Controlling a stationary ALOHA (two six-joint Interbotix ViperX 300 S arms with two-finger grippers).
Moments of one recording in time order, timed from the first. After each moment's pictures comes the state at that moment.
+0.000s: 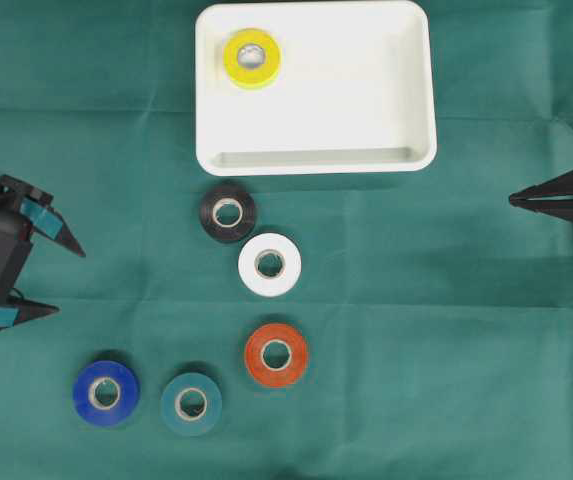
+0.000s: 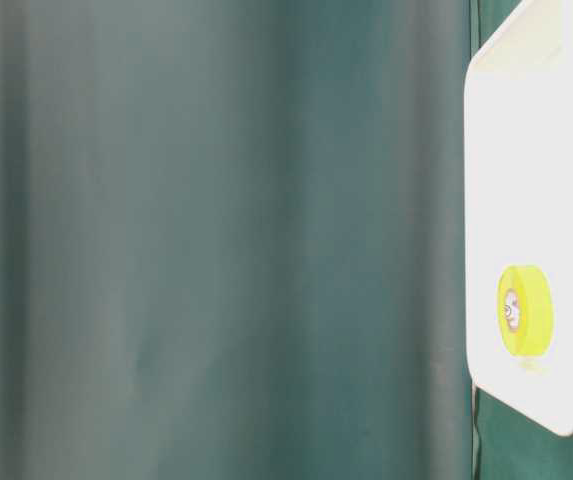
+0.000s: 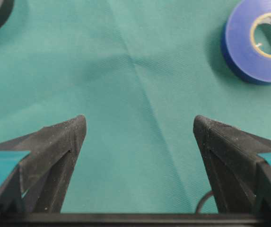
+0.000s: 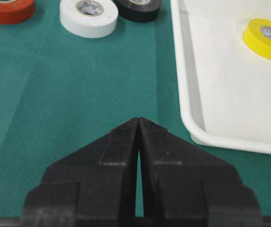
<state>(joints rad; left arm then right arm) -0.34 -0.71 1.15 -0.02 0.42 0.12 -0.02 -1.19 1.53 -0.04 -0.06 -0.01</state>
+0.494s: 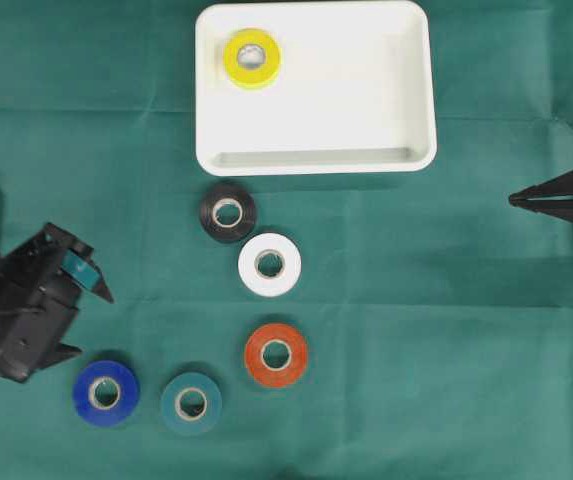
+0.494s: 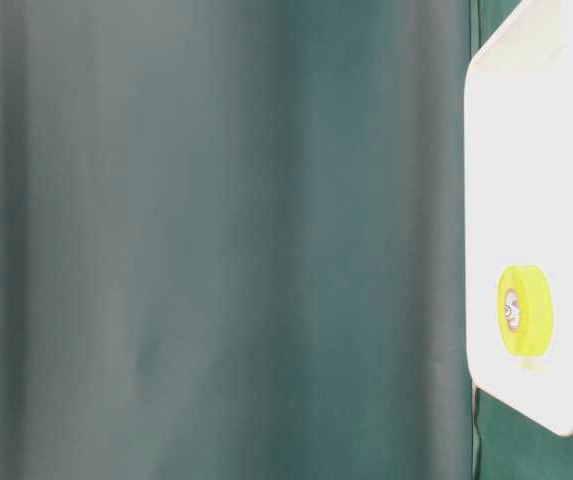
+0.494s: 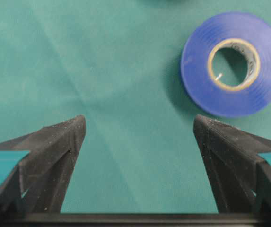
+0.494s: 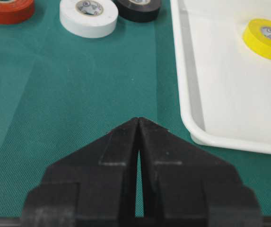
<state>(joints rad) -0.46 -0.41 1.03 -0.02 0.32 0.12 -0.02 -1.19 1.53 -0.04 -0.06 -0.01</state>
